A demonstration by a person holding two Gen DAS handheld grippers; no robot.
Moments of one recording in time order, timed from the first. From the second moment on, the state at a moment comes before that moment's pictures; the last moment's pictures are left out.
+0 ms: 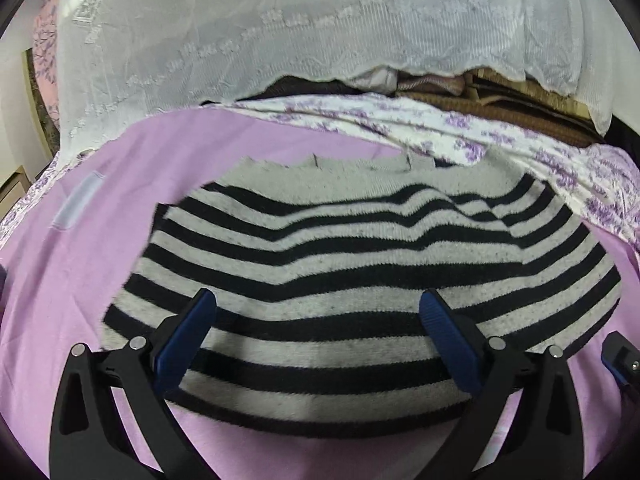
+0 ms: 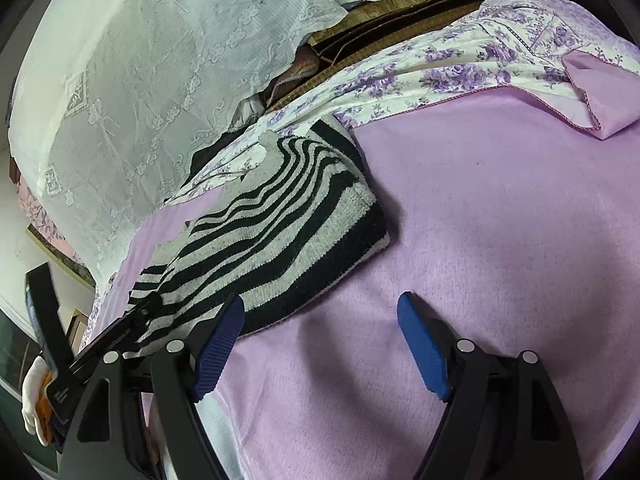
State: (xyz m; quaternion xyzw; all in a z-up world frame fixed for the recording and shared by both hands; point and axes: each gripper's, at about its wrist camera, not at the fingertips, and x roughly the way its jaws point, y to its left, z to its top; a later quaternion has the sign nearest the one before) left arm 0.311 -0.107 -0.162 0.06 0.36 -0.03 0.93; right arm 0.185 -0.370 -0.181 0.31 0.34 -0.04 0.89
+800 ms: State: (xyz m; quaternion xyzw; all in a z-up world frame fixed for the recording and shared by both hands) left arm 0.327 -0.093 -0.169 0.03 0.39 -0.03 0.92; right arm 0.231 -0.383 -0.185 0.33 0.34 -0.08 0.88
